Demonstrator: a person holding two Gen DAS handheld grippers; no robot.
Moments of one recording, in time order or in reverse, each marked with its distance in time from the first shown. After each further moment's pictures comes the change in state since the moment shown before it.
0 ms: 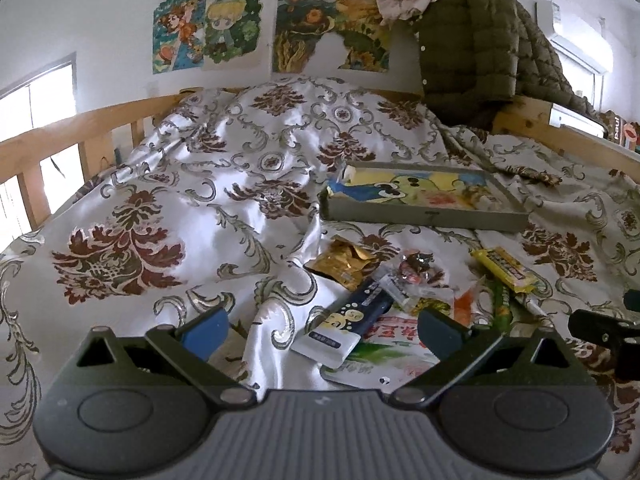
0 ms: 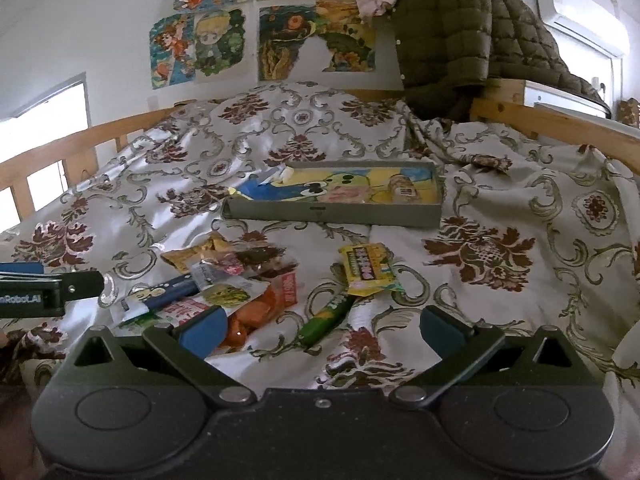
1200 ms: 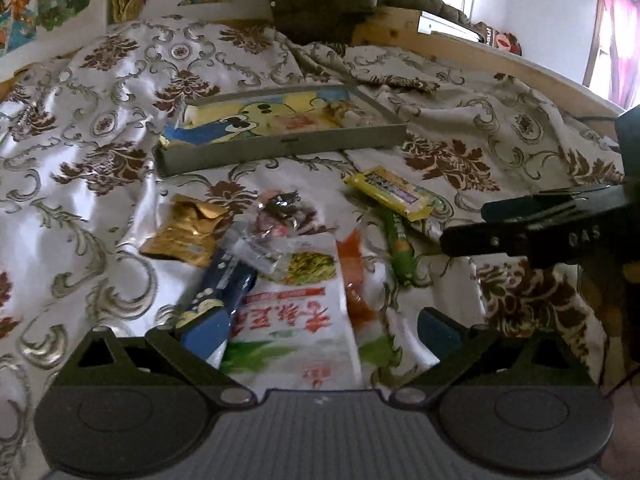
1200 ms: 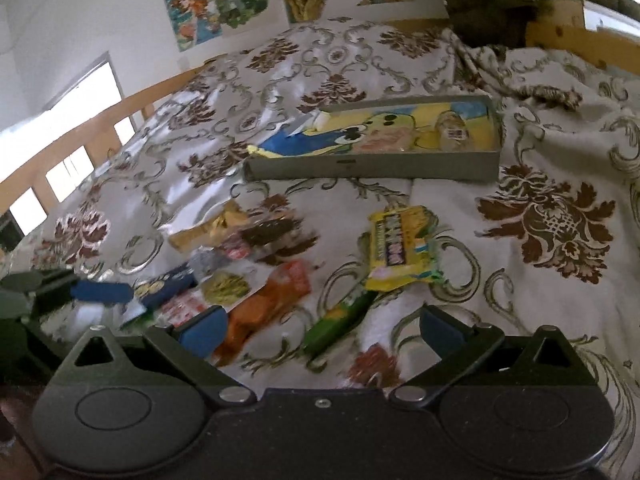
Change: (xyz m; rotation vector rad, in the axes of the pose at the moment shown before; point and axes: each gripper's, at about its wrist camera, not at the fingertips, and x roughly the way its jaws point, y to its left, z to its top) left arm 0.077 -0.043 0.009 0.242 0.216 -0.421; right arm 0.086 -0.052 0.027 0.072 0.204 0.221
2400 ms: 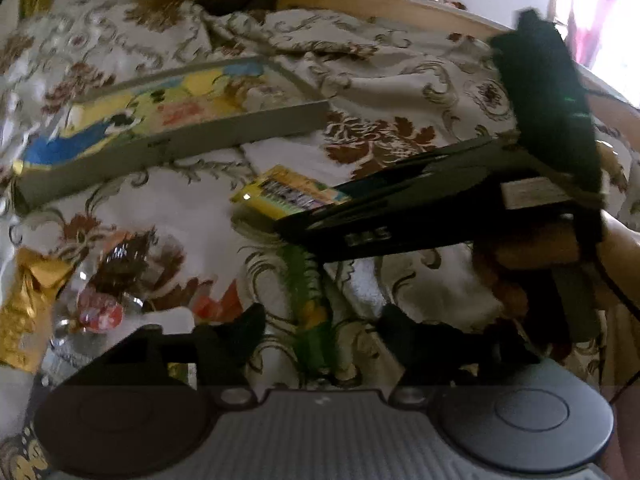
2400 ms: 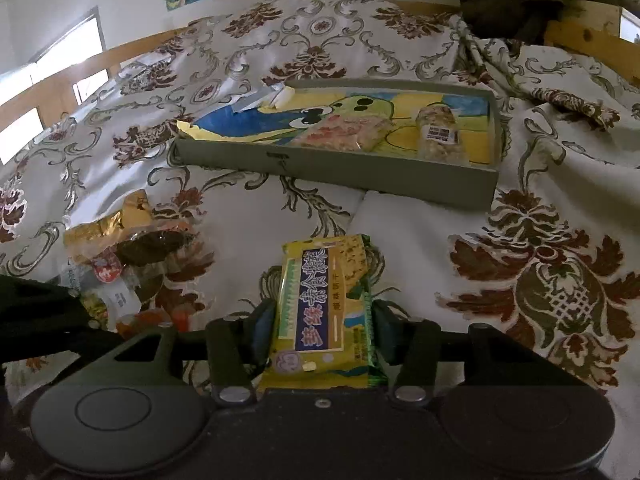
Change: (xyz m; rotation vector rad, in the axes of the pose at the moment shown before) left arm 0.110 -0.051 0.051 0.068 0.096 -0.168; right arm 0.091 -0.055 0.042 -0.131 0.073 -0.068
